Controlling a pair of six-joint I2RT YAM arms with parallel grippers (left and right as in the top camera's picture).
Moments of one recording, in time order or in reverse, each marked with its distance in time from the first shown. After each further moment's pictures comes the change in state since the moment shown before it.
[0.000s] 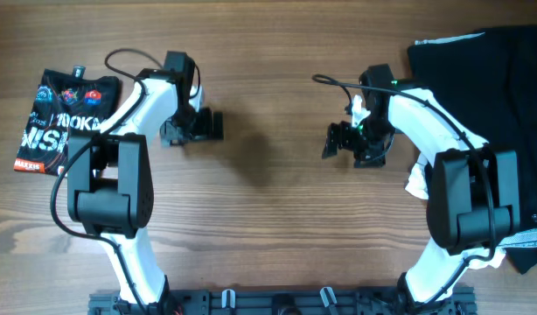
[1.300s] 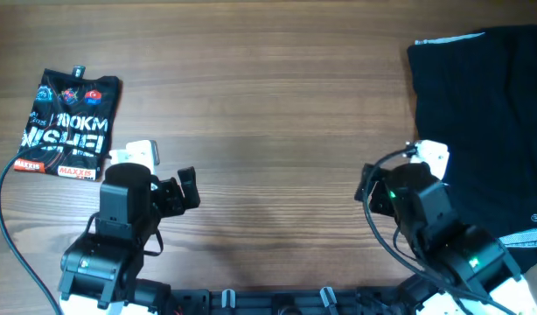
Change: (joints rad) left arm -0.093 -1.353 -0.668 0.116 -0.209 -0.170; right arm 0.386 -1.140 -0.406 0.060 0.750 0.410
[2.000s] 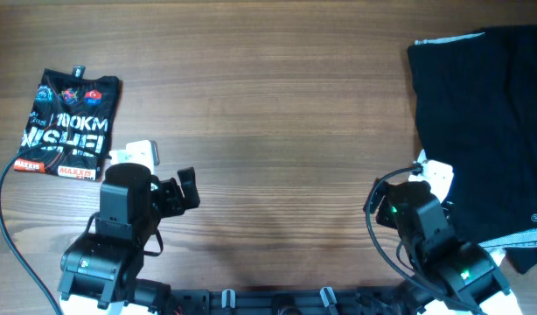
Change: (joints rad) left arm 0.000 0.000 0.000 -0.002 -0.003 0.000; right arm -0.064 -0.156 -0.235 0.083 0.044 0.000
